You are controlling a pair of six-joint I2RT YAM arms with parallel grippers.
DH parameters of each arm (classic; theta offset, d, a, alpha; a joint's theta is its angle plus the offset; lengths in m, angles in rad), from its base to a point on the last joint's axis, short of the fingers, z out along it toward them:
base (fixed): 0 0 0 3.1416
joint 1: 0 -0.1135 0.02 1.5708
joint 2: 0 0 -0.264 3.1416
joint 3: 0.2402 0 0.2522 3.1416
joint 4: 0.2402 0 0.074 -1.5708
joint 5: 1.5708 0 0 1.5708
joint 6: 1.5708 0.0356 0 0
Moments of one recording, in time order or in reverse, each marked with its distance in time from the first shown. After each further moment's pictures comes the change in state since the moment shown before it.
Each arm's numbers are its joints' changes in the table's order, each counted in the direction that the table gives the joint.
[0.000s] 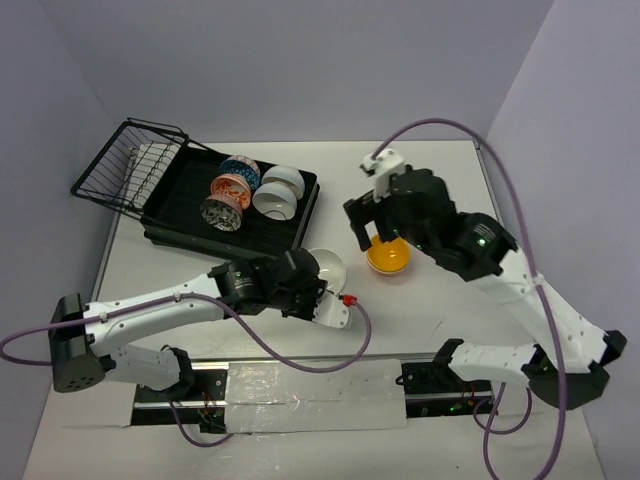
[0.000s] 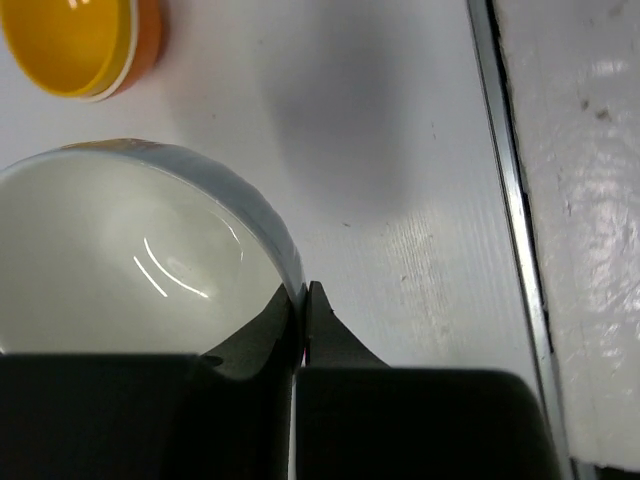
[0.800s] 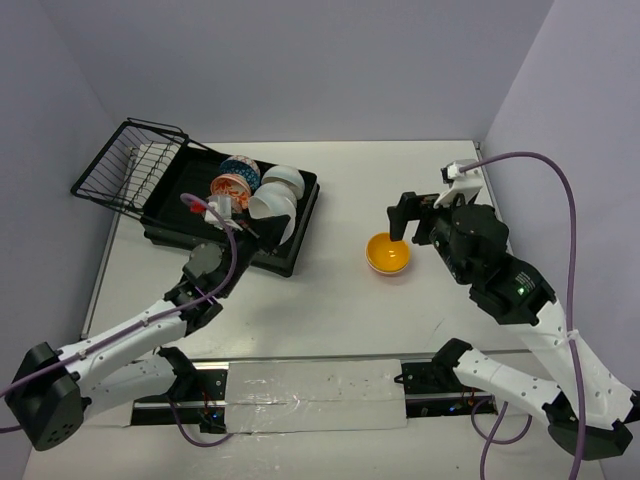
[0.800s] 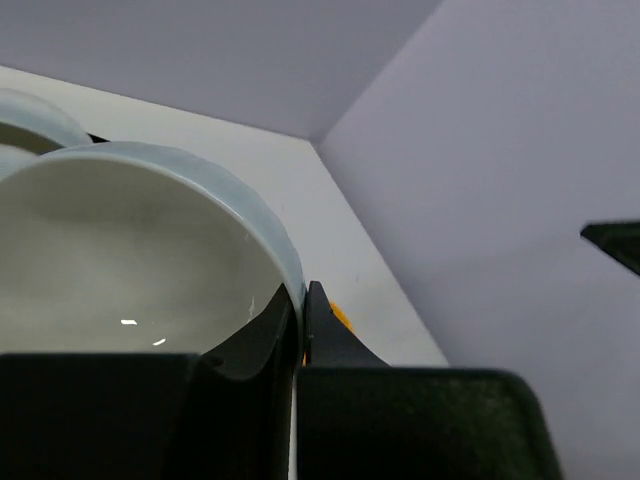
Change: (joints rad) left arm -0.413 -0.357 -0.542 -1.225 -0.294 -1.394; right arm 0.126 -0.372 -0.300 -0.314 0.220 0.232
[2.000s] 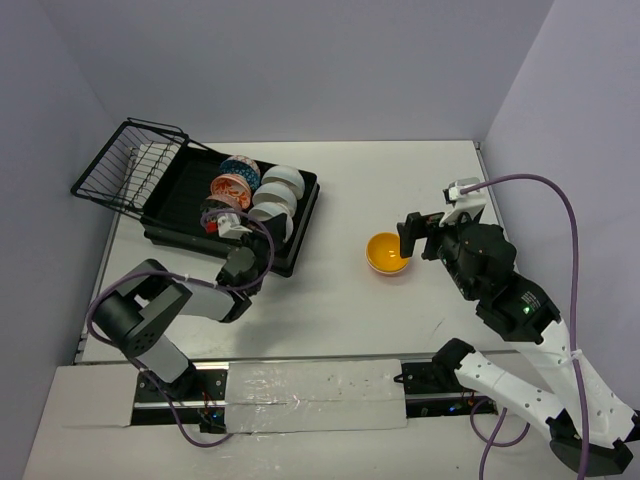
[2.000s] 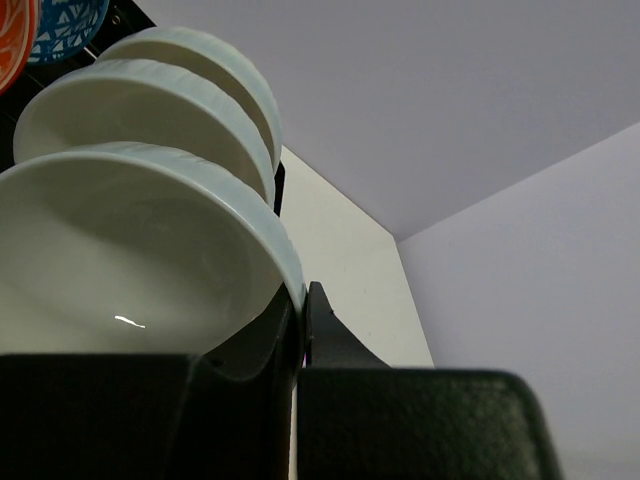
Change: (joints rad) left arm -0.047 0.627 -0.149 -0.743 -0.334 -0.256; right arm 0.033 -0.127 -0.141 -0.006 -0.034 -0.113
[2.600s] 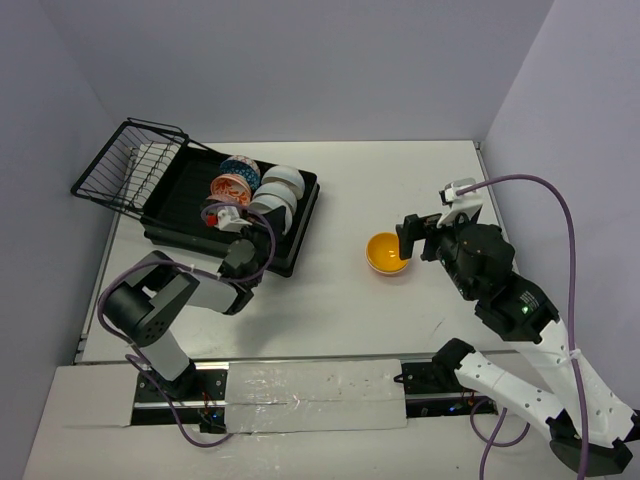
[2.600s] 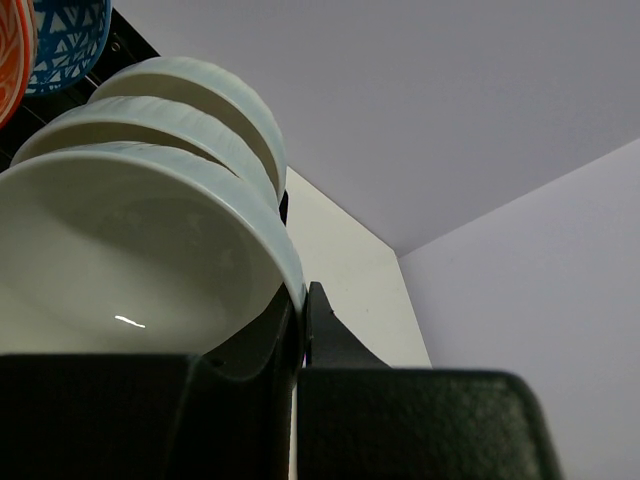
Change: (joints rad) left arm -0.053 0.076 0.056 -0.039 0.035 0.005; right arm 0.000 0.000 -0.007 -0.002 -0.014 -0.026
